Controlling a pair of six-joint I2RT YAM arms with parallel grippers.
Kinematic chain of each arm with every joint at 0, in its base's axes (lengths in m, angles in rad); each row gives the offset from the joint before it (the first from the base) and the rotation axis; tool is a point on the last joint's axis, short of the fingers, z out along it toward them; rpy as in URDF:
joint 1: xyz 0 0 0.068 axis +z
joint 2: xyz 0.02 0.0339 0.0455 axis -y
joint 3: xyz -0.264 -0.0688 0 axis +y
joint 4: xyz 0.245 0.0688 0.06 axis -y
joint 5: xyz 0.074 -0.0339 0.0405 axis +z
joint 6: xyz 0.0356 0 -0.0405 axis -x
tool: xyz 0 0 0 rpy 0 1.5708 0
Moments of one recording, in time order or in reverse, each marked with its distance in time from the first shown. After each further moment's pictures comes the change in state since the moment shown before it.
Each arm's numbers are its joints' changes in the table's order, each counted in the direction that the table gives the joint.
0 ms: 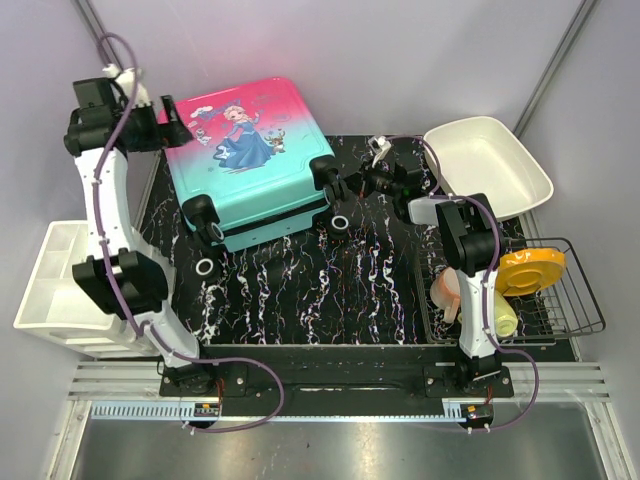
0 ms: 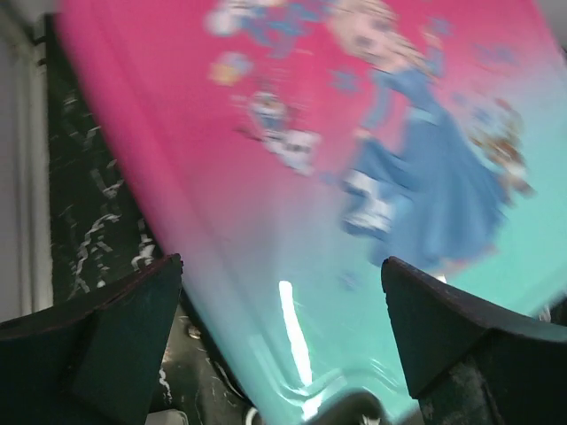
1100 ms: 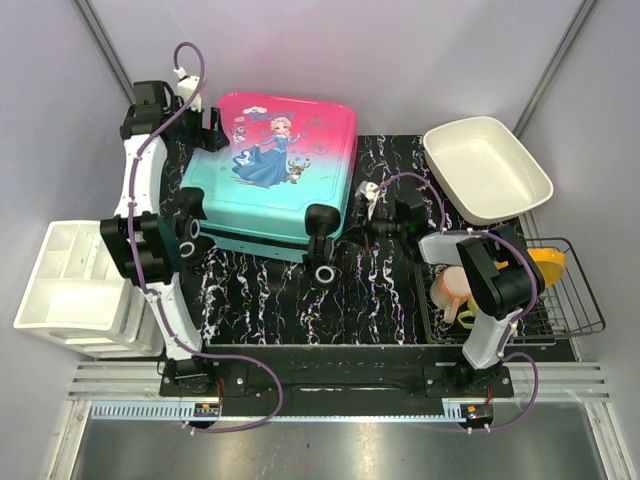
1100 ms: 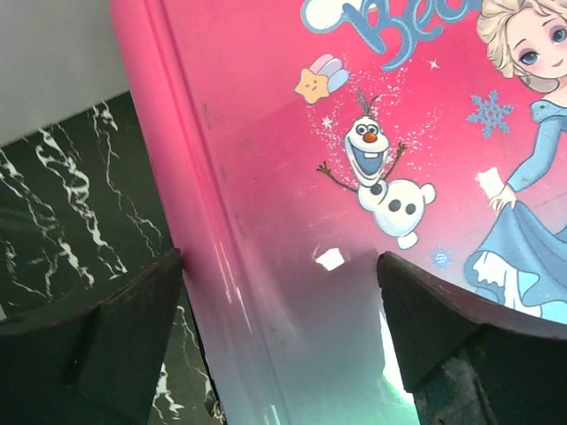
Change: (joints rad) left arm -0.083 -0.307 -0.034 0.227 -0.083 -0.199; right arm 0.101 0.423 0.510 -0.131 0.116 0.417
